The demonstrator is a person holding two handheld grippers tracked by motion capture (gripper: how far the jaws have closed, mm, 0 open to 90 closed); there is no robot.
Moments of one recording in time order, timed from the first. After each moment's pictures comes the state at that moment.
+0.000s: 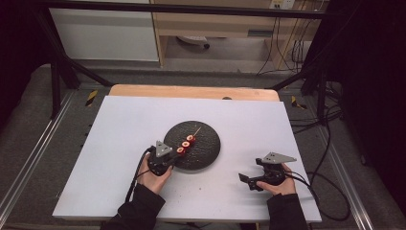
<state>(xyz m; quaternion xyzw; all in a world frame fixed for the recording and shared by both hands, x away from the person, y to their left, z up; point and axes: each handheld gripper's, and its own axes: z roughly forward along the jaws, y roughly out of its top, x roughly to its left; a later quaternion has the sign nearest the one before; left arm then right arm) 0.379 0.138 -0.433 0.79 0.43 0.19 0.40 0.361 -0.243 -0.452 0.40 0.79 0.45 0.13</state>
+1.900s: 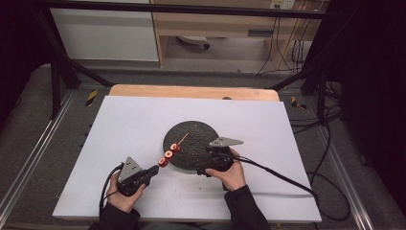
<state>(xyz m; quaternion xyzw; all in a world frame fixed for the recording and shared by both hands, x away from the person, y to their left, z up) 0.324 0.204 -0.438 0.77 0.38 0.20 0.47 0.395 -0.088 -0.422 0.38 0.77 0.50 0.07</state>
